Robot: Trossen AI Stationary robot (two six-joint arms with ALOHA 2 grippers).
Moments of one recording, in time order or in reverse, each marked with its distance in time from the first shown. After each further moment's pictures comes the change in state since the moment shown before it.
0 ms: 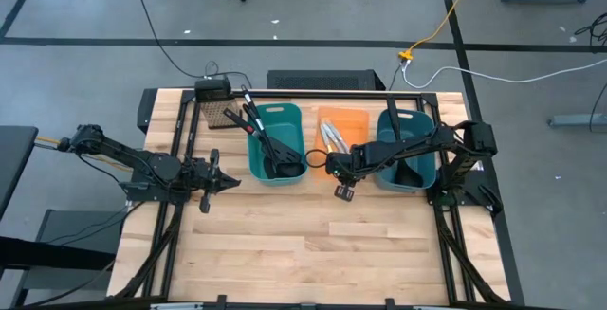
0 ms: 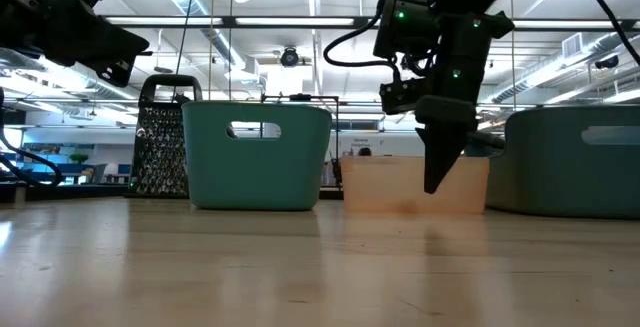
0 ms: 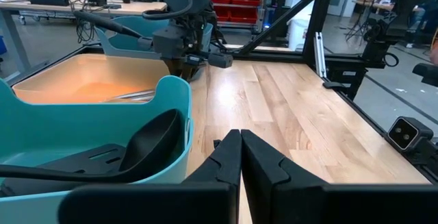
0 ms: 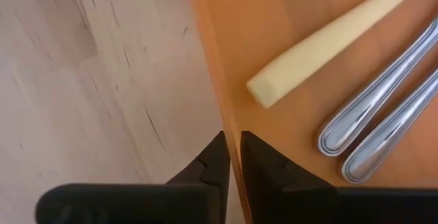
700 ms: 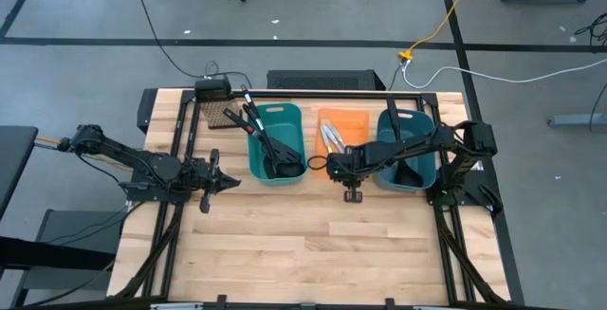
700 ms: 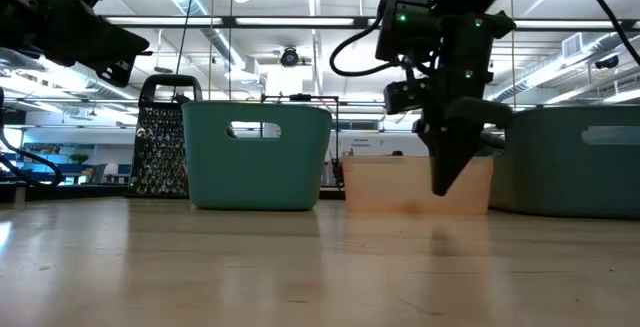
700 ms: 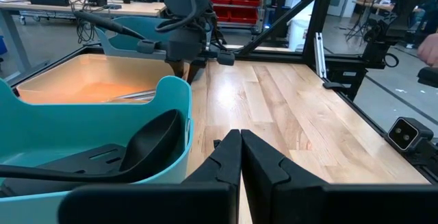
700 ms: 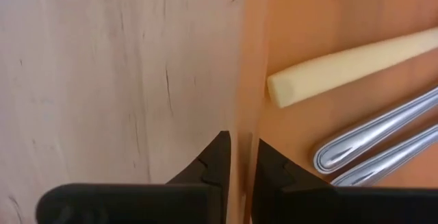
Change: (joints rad) left arm 0.000 0.000 0.000 0.001 0.000 -0.001; right arm 0.000 0.000 0.000 -0.035 -0.053 -0.310
